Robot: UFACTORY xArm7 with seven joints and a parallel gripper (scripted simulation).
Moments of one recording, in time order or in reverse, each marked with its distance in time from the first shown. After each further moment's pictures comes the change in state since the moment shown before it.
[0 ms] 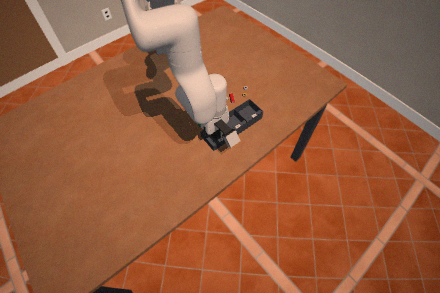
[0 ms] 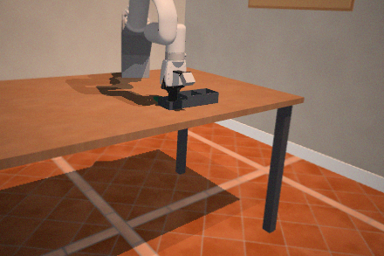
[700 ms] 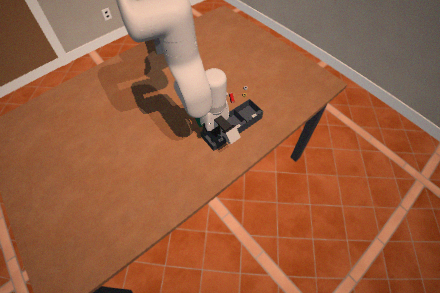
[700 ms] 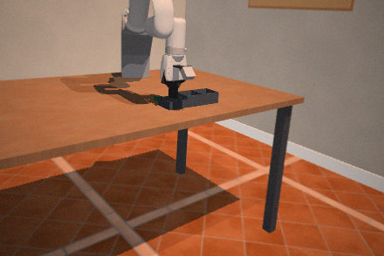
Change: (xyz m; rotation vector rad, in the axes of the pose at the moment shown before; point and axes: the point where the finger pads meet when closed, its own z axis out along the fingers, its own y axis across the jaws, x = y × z) arm 0.000 0.000 -0.021 0.000 0.004 0.000
